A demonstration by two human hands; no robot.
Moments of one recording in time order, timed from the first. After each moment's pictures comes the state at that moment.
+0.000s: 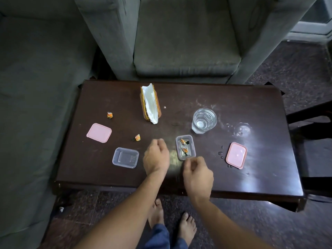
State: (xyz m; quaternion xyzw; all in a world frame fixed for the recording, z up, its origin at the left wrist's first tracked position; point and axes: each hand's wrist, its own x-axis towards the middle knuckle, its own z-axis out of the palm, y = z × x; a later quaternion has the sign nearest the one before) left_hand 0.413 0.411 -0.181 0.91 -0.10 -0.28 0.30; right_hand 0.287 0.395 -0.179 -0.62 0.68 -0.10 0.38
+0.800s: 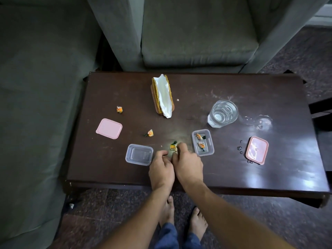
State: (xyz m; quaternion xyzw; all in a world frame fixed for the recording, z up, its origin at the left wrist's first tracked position) left_hand 0.418 0.470 -0.216 0.89 -0.07 -0.32 0.32; right_hand 0.360 0.409 -0.218 -0.80 0.52 0.02 0.30
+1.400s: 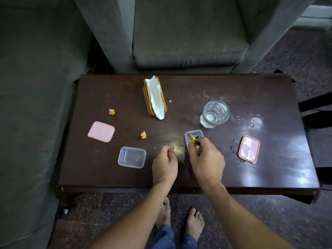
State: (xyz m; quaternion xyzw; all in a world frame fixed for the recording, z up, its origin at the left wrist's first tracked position) left_hand 0.409 0.443 -0.209 0.86 -0.14 -0.36 0.34; right_hand 0.315 0.370 -0.194 -0.75 0.61 -0.13 0.22
